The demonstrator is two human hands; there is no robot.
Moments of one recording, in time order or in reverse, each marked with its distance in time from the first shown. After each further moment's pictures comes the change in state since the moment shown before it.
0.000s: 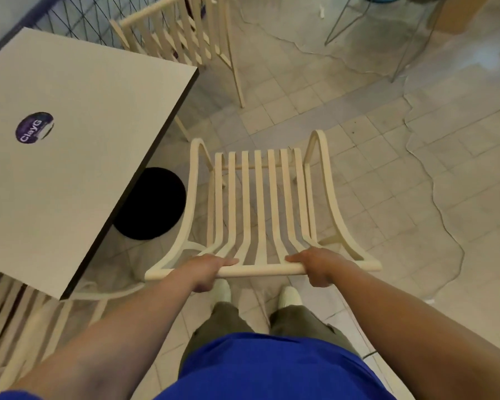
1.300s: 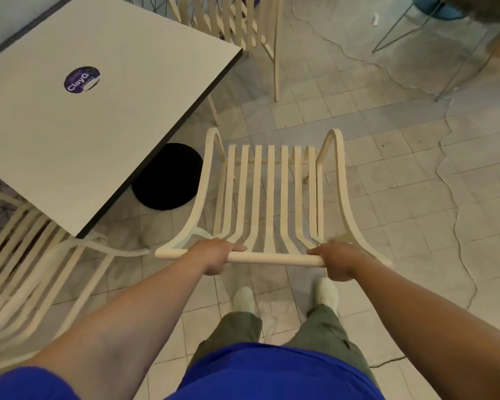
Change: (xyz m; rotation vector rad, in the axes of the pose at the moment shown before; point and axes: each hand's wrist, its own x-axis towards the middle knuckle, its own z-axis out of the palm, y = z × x) left_hand -0.019 0.020 0.031 -0.077 0.084 -0.066; right_hand -0.002 0.033 0.008 -0.219 0.027 -0.064
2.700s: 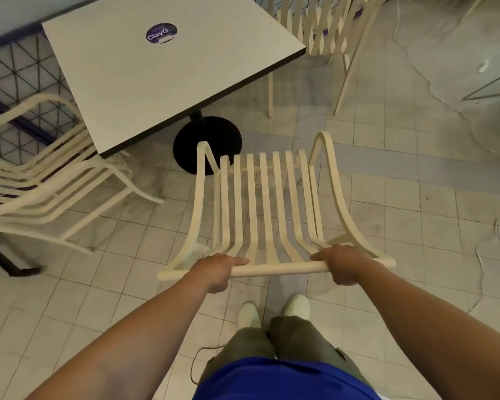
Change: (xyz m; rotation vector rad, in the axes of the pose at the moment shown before) left_hand -0.031 0.161 0.061 -0.383 0.008 -0.341; right_hand 0.001 0.113 -0.030 -0.371 0.013 -0.274
